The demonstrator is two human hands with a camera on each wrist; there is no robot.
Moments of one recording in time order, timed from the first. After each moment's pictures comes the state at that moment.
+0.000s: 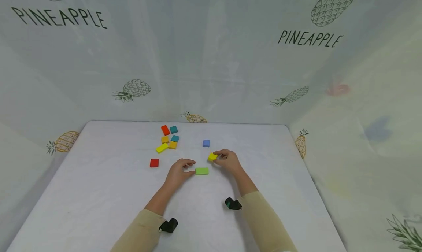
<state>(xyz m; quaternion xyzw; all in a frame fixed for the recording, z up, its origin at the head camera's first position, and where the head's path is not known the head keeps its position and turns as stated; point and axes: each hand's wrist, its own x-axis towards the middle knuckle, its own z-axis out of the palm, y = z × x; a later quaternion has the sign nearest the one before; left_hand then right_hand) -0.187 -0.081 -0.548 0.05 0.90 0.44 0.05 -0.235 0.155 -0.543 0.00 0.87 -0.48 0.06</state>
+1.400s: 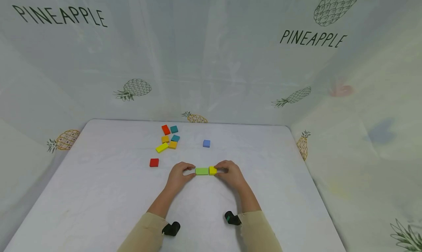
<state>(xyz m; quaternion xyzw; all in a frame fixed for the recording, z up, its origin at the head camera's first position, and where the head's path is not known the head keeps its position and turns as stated) -0.187 -0.077 -0.574 0.05 0.91 0.42 0.02 -0.196 0.168 -0.559 -0.12 0.90 -0.42 0.03</state>
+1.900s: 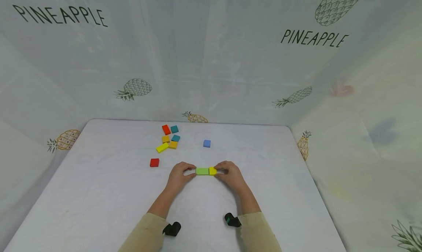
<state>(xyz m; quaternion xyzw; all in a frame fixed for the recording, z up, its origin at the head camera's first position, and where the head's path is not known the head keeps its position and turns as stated) -0.184 -0.077 -0.569 0.06 0.91 0.41 0.02 -0.193 0.166 -0.563 -0.13 0.89 -0.43 0.03</state>
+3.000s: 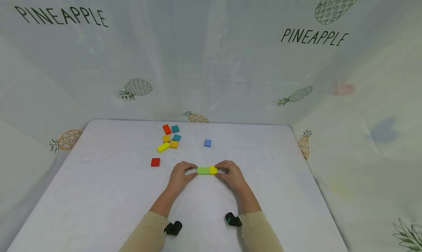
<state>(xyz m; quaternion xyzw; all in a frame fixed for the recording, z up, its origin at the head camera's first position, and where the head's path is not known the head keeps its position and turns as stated) -0.182 -0.074 -0.566 0.06 0.91 0.40 0.02 -0.192 0.166 -0.561 -0.14 0.89 -0.42 0.02</state>
